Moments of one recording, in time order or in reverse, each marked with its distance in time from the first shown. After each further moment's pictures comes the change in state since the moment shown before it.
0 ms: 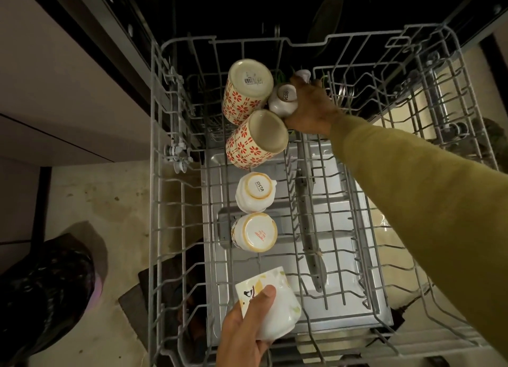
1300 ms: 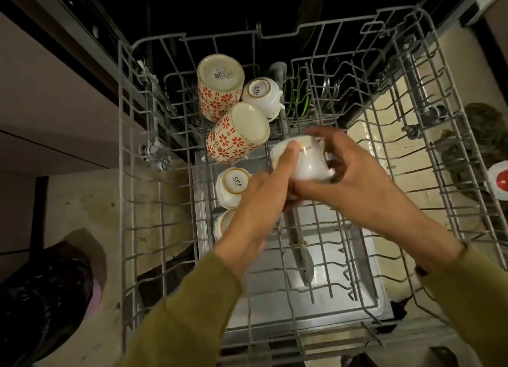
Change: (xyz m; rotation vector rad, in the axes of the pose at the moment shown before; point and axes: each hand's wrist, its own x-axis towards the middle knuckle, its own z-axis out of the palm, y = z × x) left_hand 0.030 0.086 0.121 0.720 -0.284 0.488; right_hand -0.206 0.014 -0.035 0.692 -0.003 -0.018
